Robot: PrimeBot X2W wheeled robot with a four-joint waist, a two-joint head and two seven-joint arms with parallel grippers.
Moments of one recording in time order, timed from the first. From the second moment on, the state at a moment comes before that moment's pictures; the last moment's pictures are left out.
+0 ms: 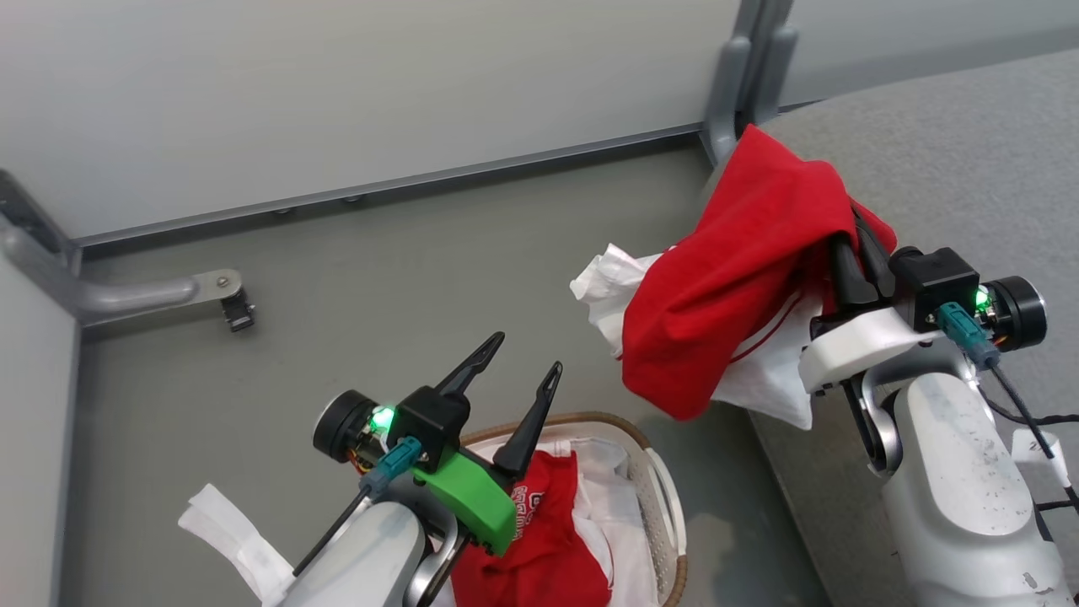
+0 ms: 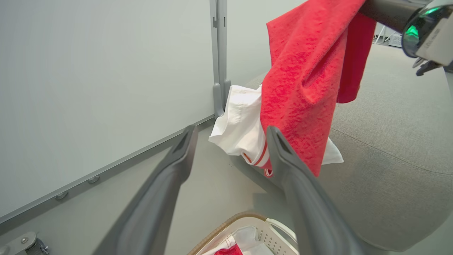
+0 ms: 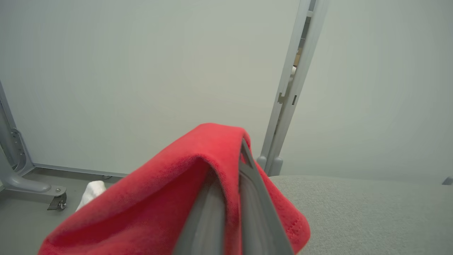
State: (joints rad) left arm -0.39 0.14 -0.68 0.43 -0.36 -0.13 -0.26; right arm -0.46 -0.05 0.00 0.37 -0.05 0.13 -0.26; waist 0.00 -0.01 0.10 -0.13
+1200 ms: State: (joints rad) left arm -0.64 0.15 -0.81 0.42 -0.34 -0.13 -0.26; right arm -0.76 -0.15 -0.21 0.32 -0.21 0.13 -0.26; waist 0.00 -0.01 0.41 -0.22
